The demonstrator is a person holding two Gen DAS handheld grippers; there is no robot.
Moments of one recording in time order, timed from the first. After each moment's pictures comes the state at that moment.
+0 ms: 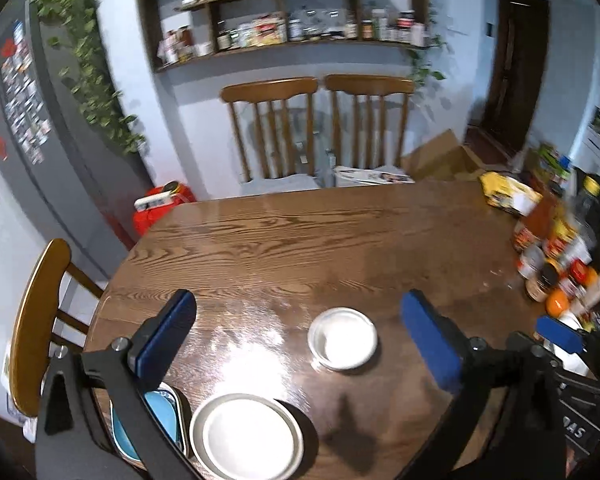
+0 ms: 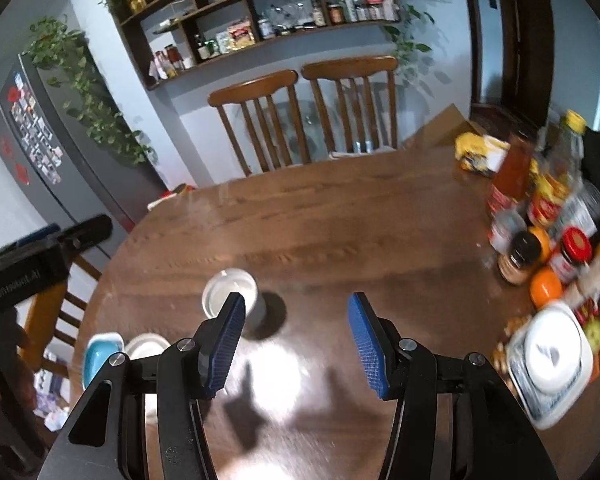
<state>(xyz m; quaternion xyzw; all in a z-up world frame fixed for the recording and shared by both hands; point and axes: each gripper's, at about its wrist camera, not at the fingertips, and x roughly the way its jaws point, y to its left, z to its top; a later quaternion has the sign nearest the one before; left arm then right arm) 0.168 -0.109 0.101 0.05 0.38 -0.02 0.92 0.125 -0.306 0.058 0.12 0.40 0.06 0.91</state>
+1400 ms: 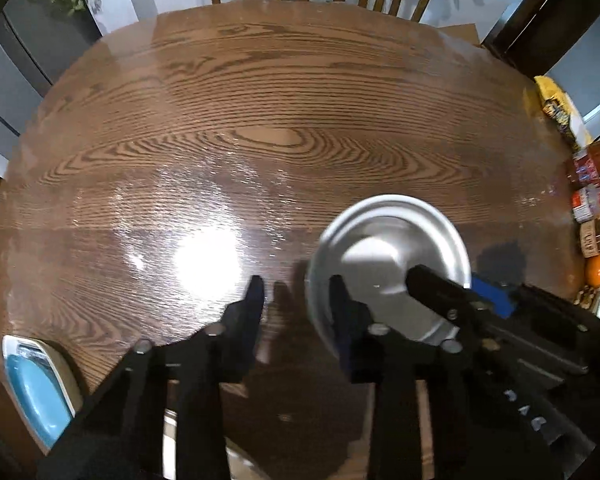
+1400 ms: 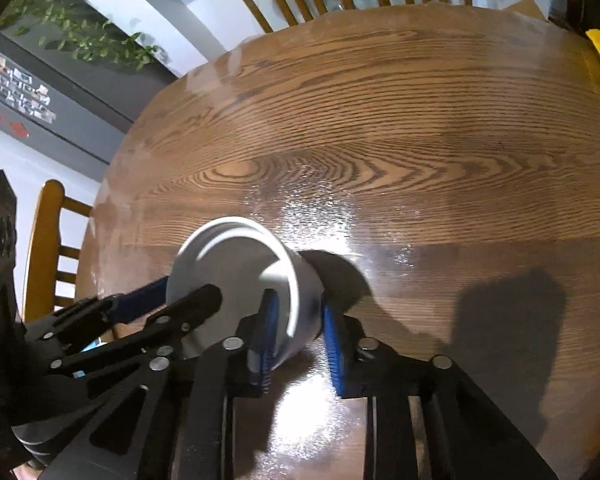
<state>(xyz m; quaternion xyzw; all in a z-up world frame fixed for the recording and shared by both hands) 0.251 -0.099 -0.098 -0.02 0.61 -0.06 0.79 0.259 -0.235 -0.105 0.15 0.57 0.15 0.79</state>
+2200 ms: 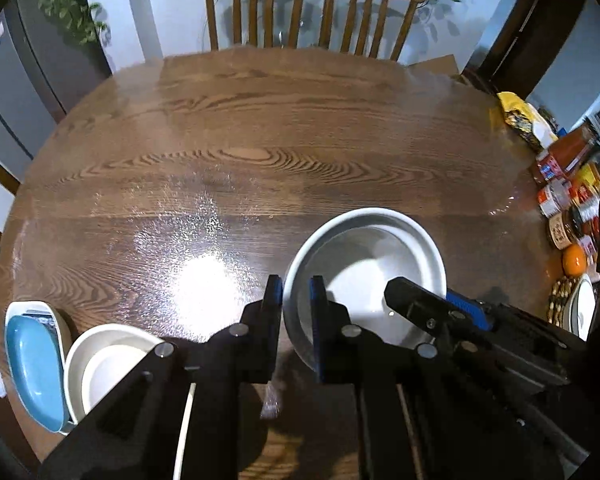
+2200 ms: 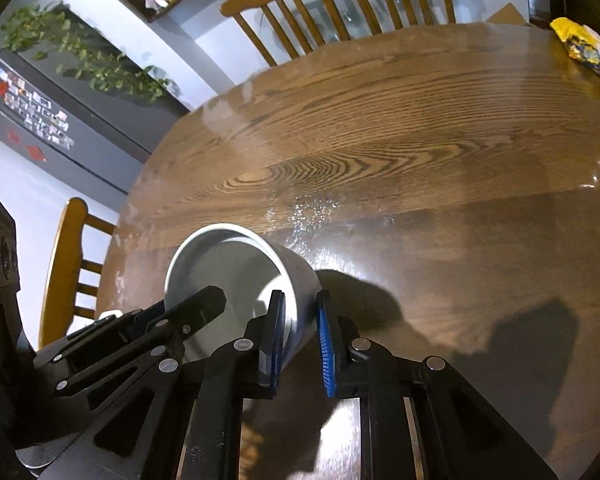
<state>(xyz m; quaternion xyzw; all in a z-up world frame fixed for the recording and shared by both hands) 0.186 -0.121 -0.052 -0.01 0.53 -0.07 0.85 0.199 -0.259 -0.077 0.19 0.51 0.15 0.82</state>
